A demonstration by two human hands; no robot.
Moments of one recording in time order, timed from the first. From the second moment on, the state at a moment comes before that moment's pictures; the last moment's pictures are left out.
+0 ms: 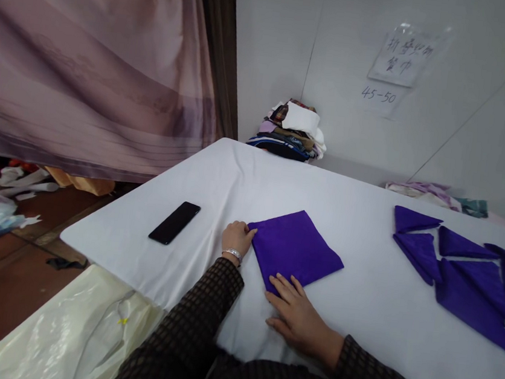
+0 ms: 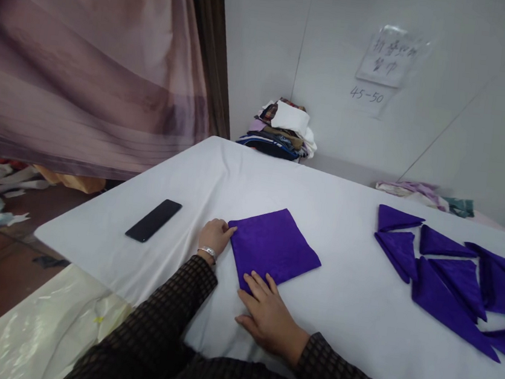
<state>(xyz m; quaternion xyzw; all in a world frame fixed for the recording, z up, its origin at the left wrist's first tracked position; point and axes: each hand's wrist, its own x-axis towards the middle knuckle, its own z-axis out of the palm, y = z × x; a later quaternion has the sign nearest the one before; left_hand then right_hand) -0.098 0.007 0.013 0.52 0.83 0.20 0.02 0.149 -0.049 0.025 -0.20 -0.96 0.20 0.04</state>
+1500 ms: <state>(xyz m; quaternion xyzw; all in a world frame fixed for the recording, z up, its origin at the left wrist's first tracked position) 0.000 -0.034 0.026 0.78 0.61 0.11 0.00 0.217 0.006 -0.004 -0.36 -0.93 0.09 0.09</state>
